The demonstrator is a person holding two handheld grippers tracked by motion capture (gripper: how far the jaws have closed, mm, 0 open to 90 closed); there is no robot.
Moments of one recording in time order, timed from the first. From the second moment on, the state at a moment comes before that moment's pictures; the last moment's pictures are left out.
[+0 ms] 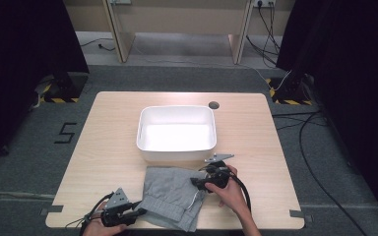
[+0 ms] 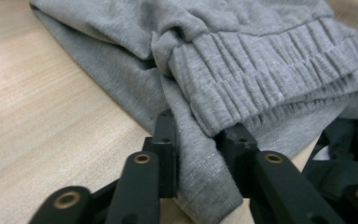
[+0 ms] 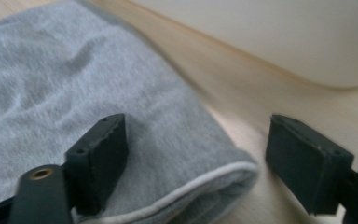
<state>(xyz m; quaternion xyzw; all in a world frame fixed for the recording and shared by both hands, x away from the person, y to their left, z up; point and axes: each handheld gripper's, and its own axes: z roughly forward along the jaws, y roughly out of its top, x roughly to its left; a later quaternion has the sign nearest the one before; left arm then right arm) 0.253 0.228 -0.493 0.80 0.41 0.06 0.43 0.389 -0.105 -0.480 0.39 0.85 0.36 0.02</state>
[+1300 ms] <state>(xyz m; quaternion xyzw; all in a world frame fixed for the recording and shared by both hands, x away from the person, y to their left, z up) 0.247 0.204 -0.490 0.79 0.41 0.11 0.44 0.368 -0.107 -0.479 0.36 0.84 0.40 0.02</state>
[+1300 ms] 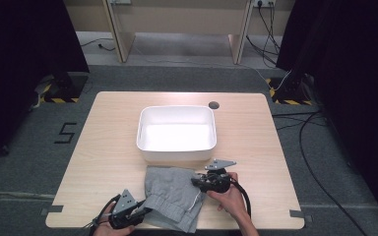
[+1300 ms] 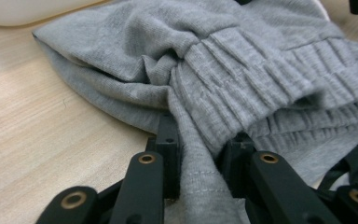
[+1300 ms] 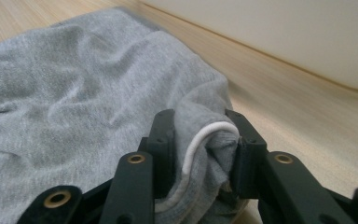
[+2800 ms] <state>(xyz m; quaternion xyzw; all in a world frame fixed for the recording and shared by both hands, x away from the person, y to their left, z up) 0.261 0.215 -0.364 0.78 0.33 0.14 0.51 0.376 -0.097 -0.333 0.27 0.83 0.49 0.08</state>
